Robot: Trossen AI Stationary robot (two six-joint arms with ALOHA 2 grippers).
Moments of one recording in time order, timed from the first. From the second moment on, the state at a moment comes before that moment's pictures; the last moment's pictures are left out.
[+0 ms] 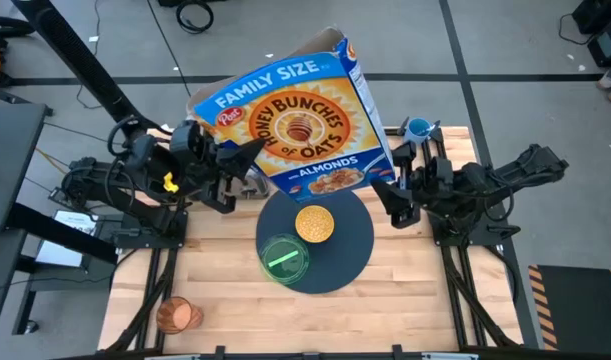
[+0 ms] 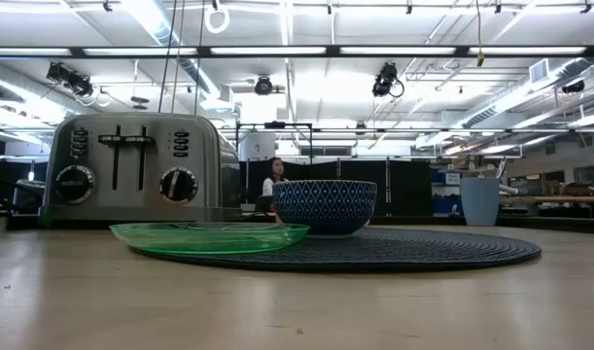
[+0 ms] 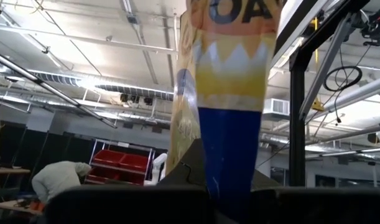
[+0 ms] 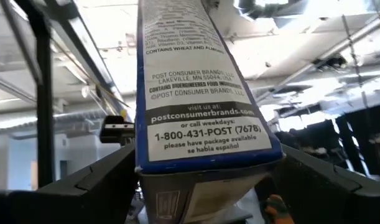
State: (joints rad) left arm -0.20 1.27 1.40 0.60 -0.27 -0.03; right arm 0.37 1.09 0.90 0.90 0.49 -0.18
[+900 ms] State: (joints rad) left arm -0.12 1.42 1.40 0.78 -0.26 -0.06; right arm 0.29 1.09 0.90 0.98 0.39 -0.10
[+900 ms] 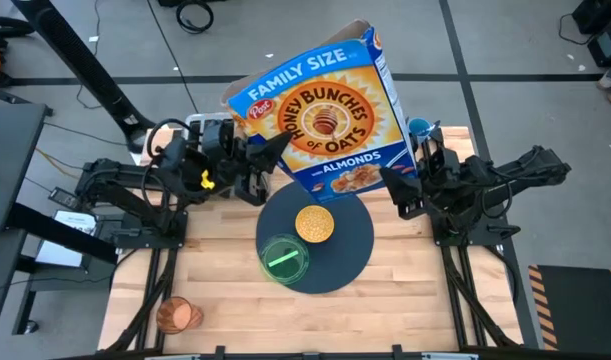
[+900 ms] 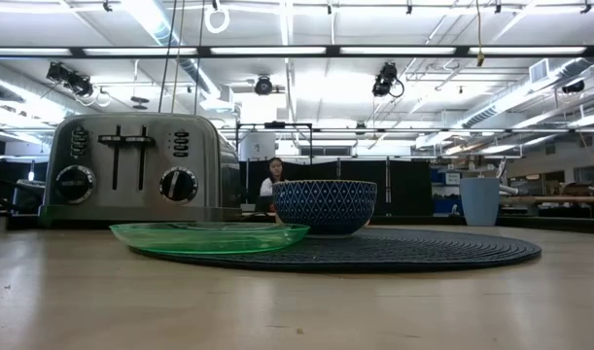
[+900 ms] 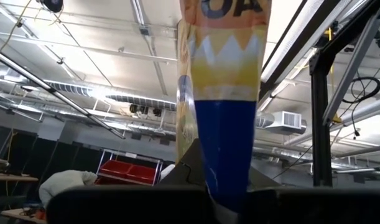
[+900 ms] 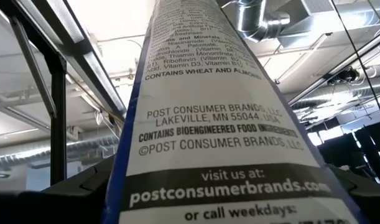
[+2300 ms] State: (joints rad) left arm -0.36 1.09 1.40 -0.65 -0.31 -0.58; right arm 0.58 0.58 0.73 0.28 0.67 -0.10
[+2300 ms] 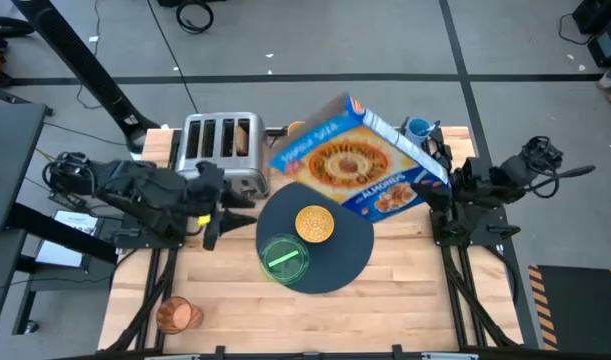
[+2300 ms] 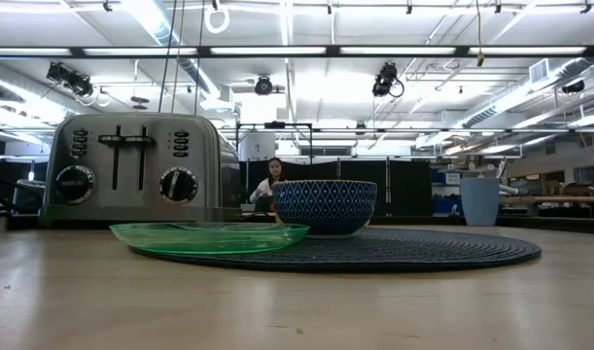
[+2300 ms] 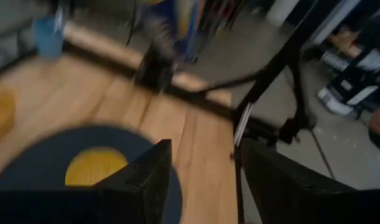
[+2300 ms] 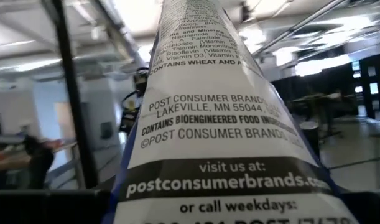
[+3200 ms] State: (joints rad) left arm -0.39 1.34 1.40 -0.73 -0.62 -0.81; right arm 0.61 0.00 0.66 -0.42 0.54 0.19
